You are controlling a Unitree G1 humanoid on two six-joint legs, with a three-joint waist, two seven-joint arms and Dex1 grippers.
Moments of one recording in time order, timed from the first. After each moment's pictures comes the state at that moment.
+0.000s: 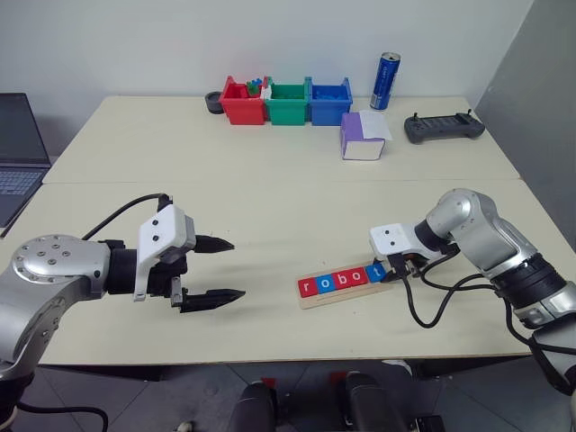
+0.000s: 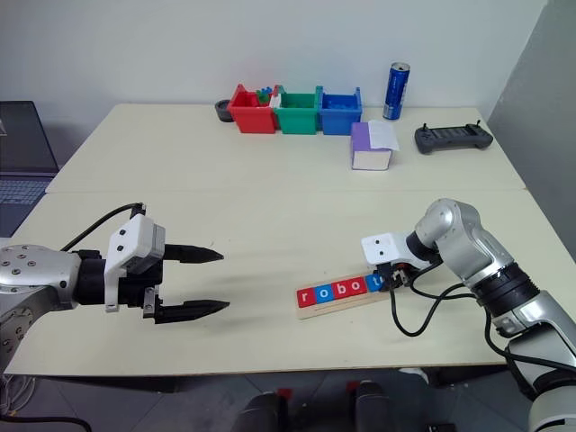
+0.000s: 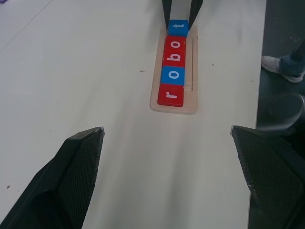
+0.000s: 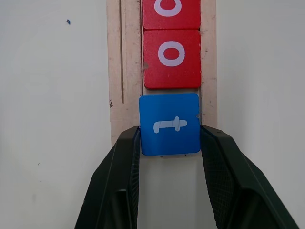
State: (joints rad) left arm -0.14 1.09 0.22 -0.50 -0.66 0.69 -1.10; right arm -0.82 -0.76 0.53 0.16 -0.19 0.26 1.51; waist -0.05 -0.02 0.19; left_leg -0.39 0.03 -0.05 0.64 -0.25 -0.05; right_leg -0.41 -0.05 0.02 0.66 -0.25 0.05
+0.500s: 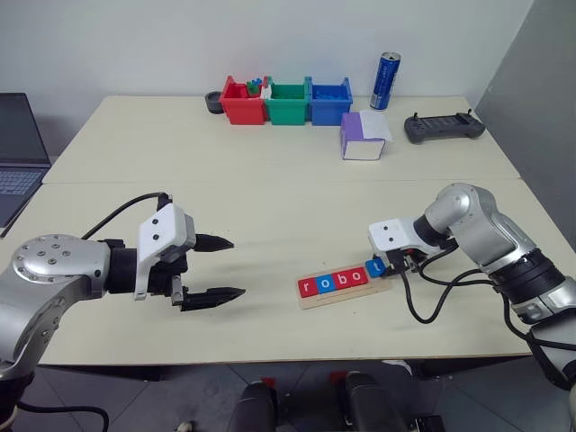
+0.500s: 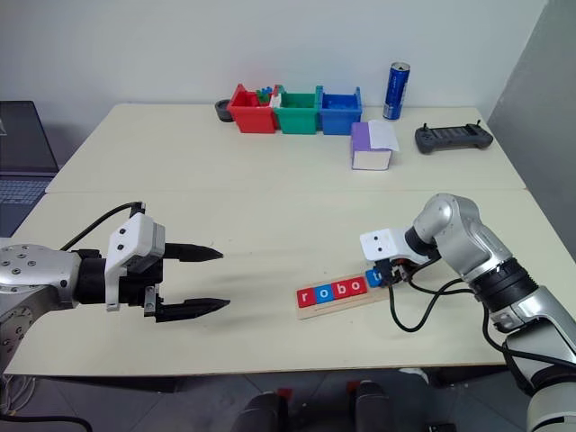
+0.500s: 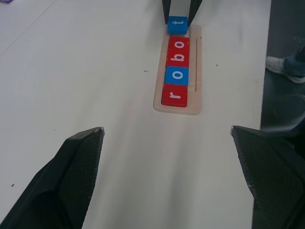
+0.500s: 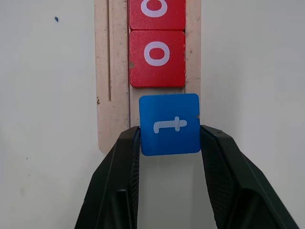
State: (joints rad) left arm -0.14 1.09 0.22 -0.50 -0.66 0.69 -1.08; right arm -0.85 -0.75 0.53 0.16 -0.21 0.25 1.52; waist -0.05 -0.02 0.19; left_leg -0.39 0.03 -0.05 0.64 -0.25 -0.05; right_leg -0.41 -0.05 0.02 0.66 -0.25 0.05
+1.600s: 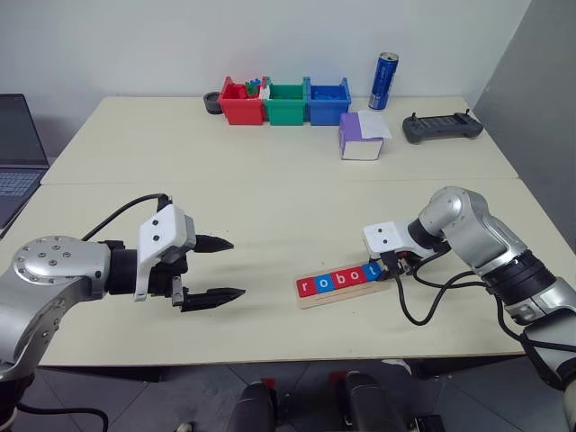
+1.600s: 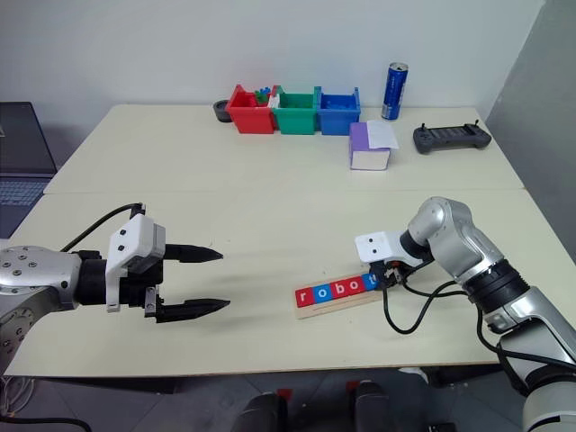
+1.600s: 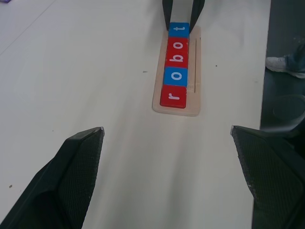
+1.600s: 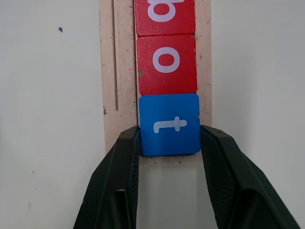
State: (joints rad) left arm -0.13 1.09 0.22 -0.50 -0.66 0.69 -1.08; right arm -0.85 -0.72 0.55 0.17 -0.22 0.30 1.52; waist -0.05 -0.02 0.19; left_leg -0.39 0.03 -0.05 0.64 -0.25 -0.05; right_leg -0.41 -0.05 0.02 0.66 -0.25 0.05
